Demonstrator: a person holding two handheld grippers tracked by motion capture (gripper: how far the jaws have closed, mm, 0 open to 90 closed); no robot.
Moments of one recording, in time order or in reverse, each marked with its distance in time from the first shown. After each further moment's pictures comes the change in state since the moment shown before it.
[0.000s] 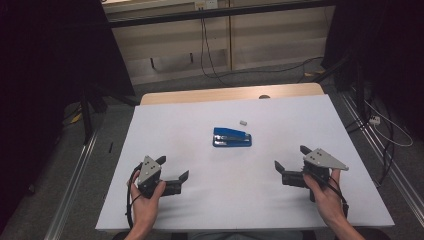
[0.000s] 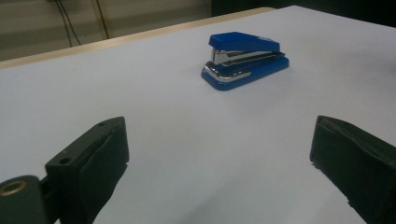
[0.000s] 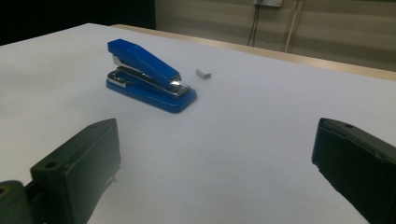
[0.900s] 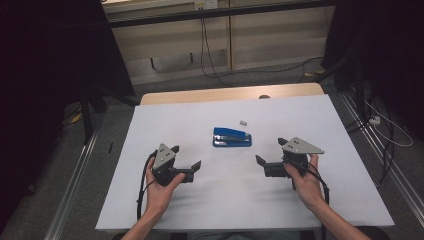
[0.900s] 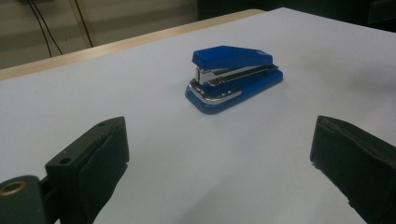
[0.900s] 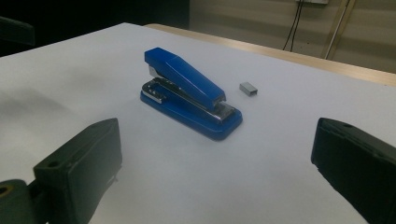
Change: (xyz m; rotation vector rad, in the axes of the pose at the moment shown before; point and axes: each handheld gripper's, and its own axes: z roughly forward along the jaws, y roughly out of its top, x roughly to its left) left arm -0.002 0.019 0.042 0.003 -0.047 0.013; right arm 0.018 0.020 0.045 0.016 0.142 -0.028
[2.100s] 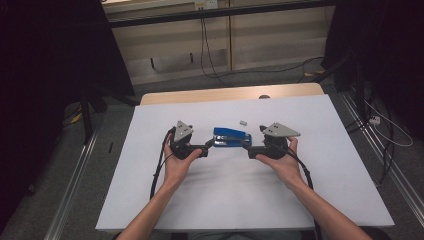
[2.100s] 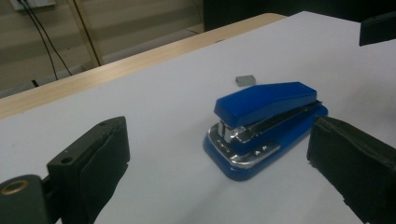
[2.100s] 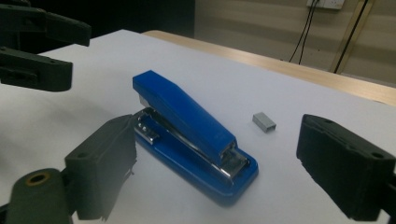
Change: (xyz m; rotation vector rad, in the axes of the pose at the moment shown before) left arm 0.016 0.036 0.078 -0.001 0.025 0.027; right arm -0.003 0.018 0.065 -0.010 0.019 -0.007
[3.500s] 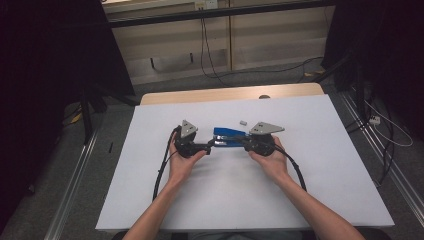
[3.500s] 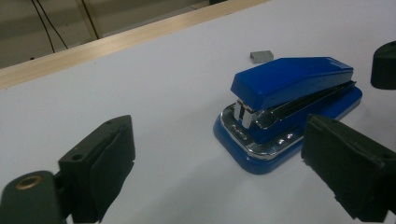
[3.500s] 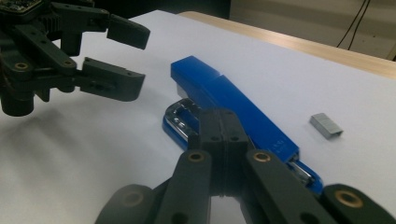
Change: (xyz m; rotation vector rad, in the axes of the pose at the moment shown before) left arm 0.005 -0.012 0.022 0.093 0.013 -0.006; right arm 0.013 0.000 0.033 0.081 0.151 -0.023
